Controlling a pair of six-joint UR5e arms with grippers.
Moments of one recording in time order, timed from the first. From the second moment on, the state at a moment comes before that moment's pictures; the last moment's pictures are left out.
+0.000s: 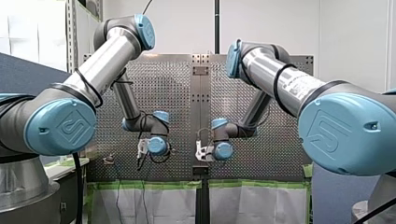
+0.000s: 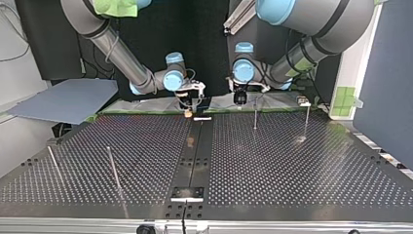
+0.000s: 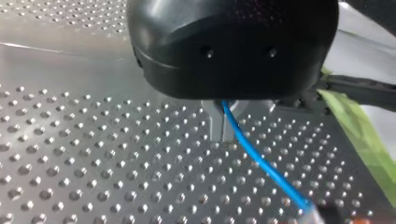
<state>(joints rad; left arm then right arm) -0.32 -2.34 -1.81 -2.39 -1.85 -1.53 2.21 -0.49 1.21 -0.45 1.67 1.58</state>
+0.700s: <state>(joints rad) -0.38 -2.18 -1.80 -2.50 -1.87 -1.57 2.21 -0.69 1.21 -0.33 1.68 1.57</state>
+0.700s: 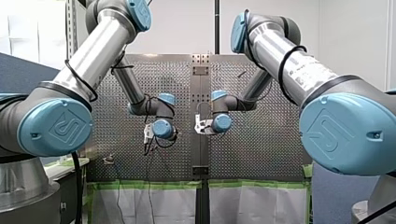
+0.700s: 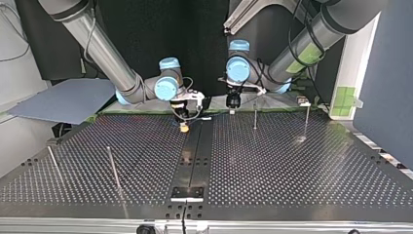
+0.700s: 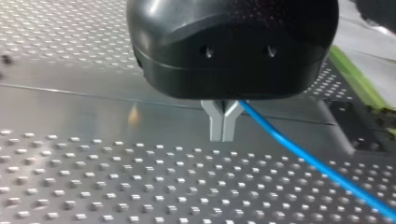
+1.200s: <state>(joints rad) -0.38 -2.03 -1.80 -2.57 -1.90 -1.63 2.22 -0.83 1.22 -0.28 1.69 1.57</state>
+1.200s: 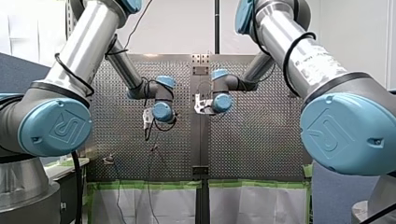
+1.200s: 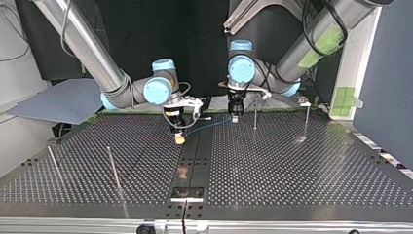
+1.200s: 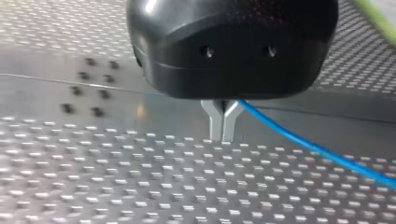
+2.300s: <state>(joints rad) -0.39 -1.78 -1.62 -2.71 -1.89 -1.69 2.21 -1.08 1.21 -0.27 1.69 1.56</state>
